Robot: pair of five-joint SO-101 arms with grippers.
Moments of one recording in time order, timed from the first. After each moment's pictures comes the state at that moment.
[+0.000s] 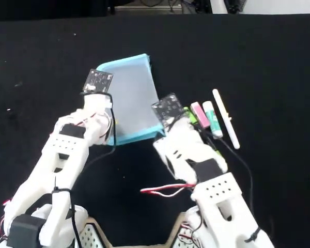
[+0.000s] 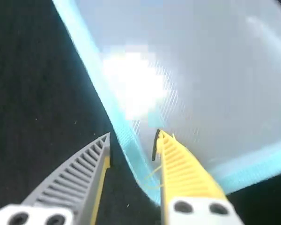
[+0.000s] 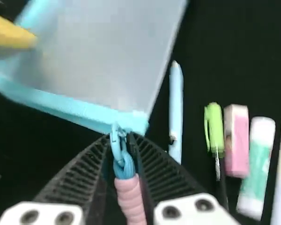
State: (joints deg) left arm 5.4 -26.6 53.1 35.1 -5.7; right arm -20.4 -57.2 72.0 40.5 11.5
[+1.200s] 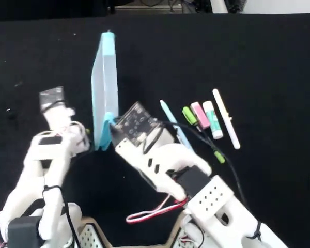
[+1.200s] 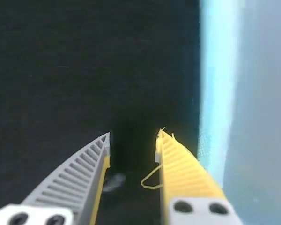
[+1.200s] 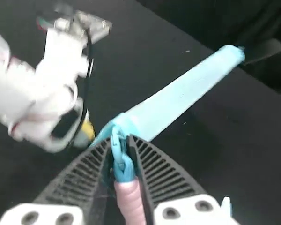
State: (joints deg) left arm -10.6 -26.7 63.7 32.4 11.5; right arm -41.0 -57.7 63.3 28.8 11.5
